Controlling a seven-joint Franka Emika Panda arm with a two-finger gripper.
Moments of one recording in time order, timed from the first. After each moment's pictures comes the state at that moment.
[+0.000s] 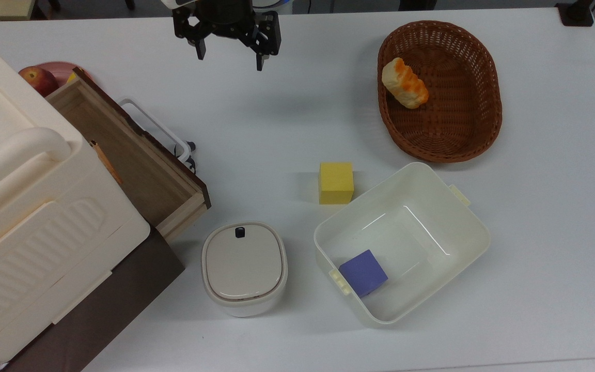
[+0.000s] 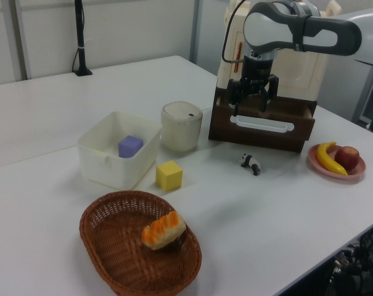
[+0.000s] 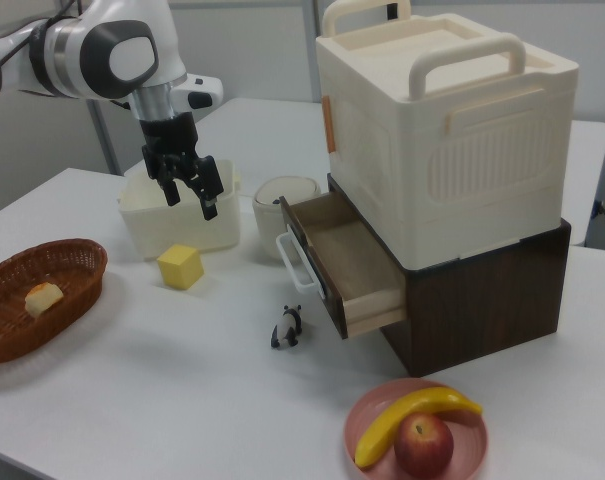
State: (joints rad) arm 0.04 0.05 -0.04 -1.70 -0.04 1.76 0.20
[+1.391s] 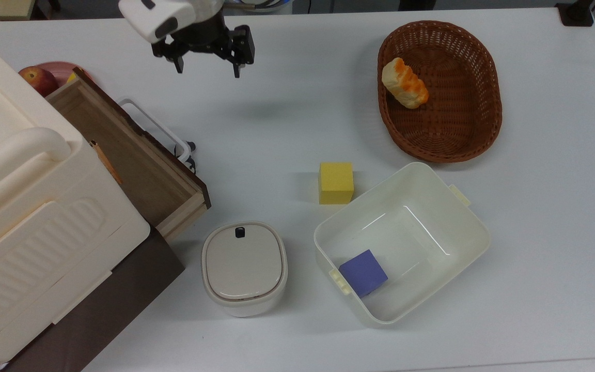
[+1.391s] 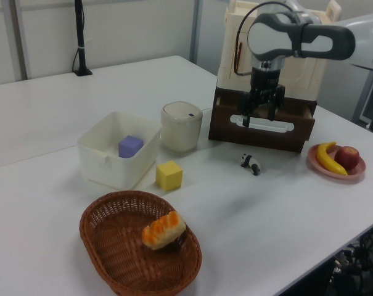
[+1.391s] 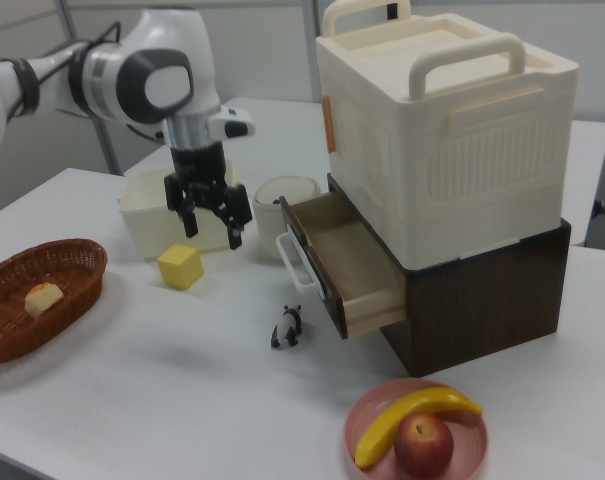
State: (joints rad) arm -0.03 0.10 -0.04 -1.73 -0.04 1.74 -0.02
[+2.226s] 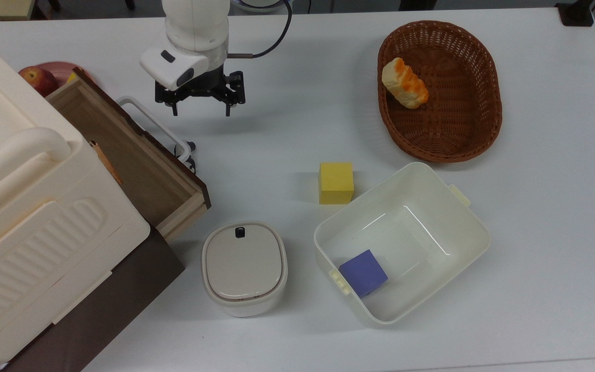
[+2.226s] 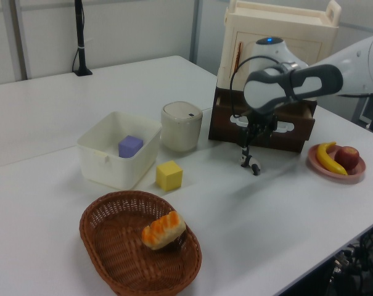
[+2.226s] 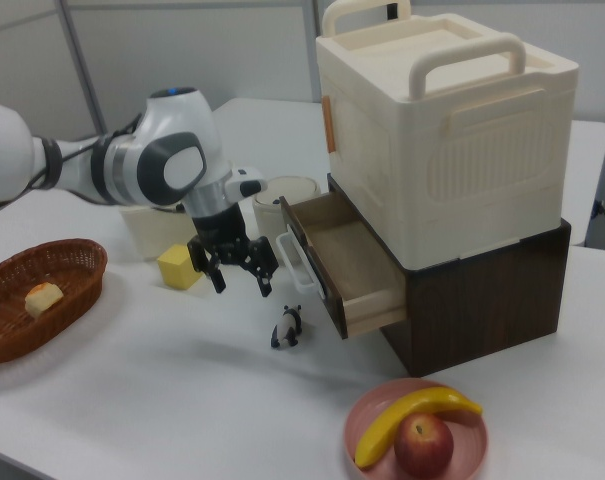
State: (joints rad) arm -0.03 0.12 -0.05 -1.99 -0.18 2.13 -0.09
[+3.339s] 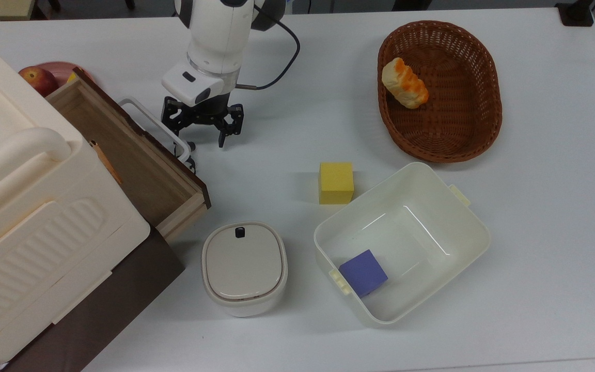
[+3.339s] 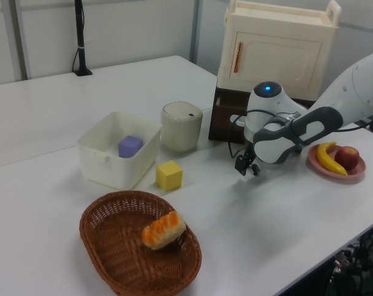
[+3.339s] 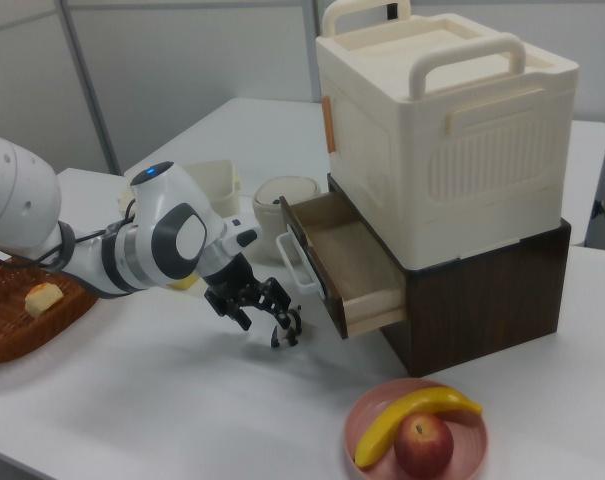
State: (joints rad) arm 0.02 0.18 -0.12 -2.21 -0.48 2.60 0.15
